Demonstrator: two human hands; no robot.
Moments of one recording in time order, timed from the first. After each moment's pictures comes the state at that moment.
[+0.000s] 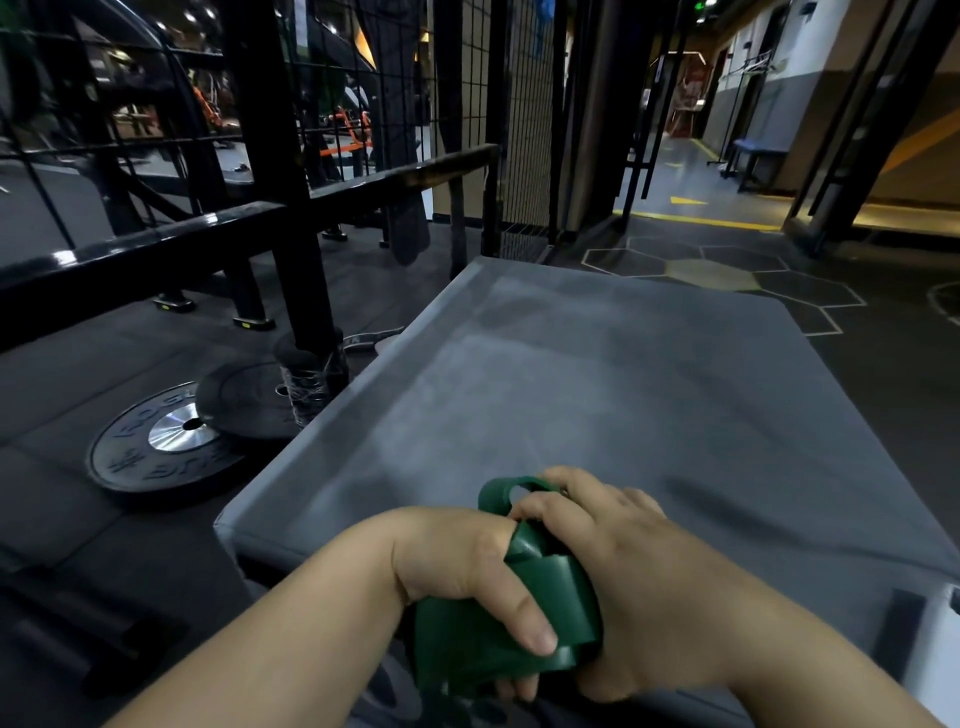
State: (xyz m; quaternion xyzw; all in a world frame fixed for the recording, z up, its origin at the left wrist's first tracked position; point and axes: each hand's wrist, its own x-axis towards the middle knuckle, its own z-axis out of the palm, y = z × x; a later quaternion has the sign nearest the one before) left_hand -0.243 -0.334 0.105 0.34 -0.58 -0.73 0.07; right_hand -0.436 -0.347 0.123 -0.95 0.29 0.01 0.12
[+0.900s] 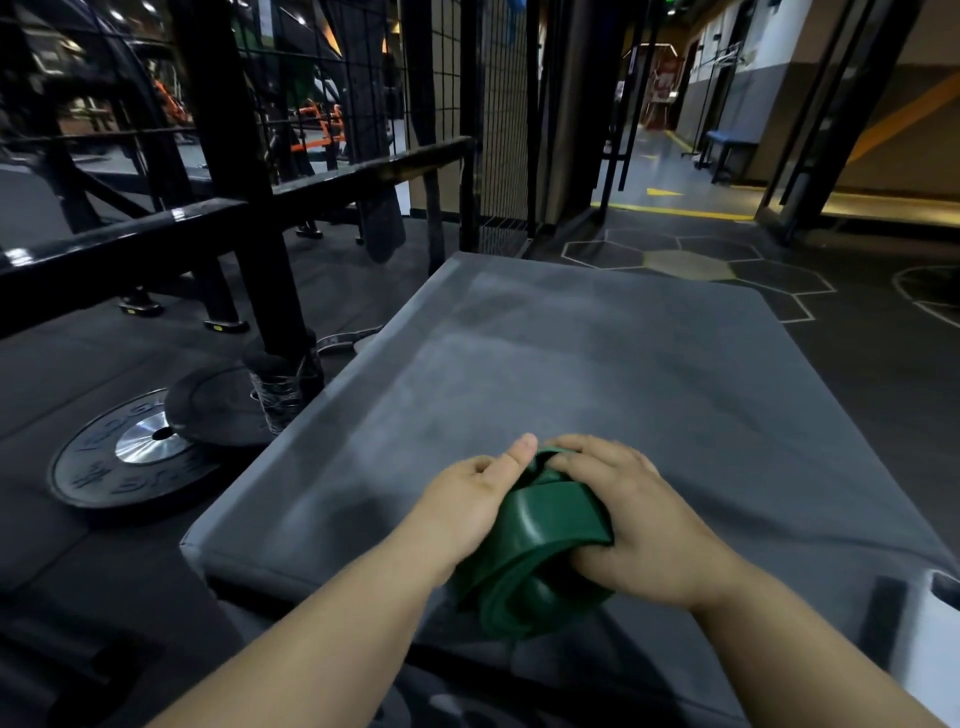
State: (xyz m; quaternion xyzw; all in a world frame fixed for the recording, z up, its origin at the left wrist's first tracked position) left_hand -0.270 -0.369 0.078 0.66 -0.44 -0.45 0.42; right_hand -0.447 -0.402 0.082 -0.90 0.34 -0.24 0.15
